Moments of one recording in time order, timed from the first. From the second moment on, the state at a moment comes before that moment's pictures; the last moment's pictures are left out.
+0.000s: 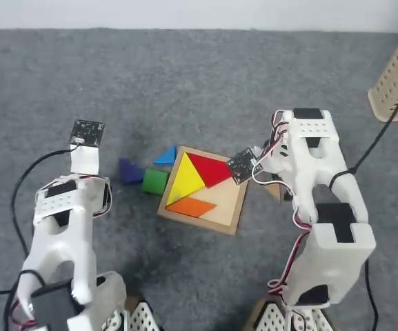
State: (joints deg) left arm -23.6 -18.9 62.1 38.7 -17.5; right arm -4.7 16.8 8.6 81.6 111.7
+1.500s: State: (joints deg) left arm -23.6 -18.9 62.1 38.7 -17.5; right arm -3.5 20.9 8.9 71.3 51.2
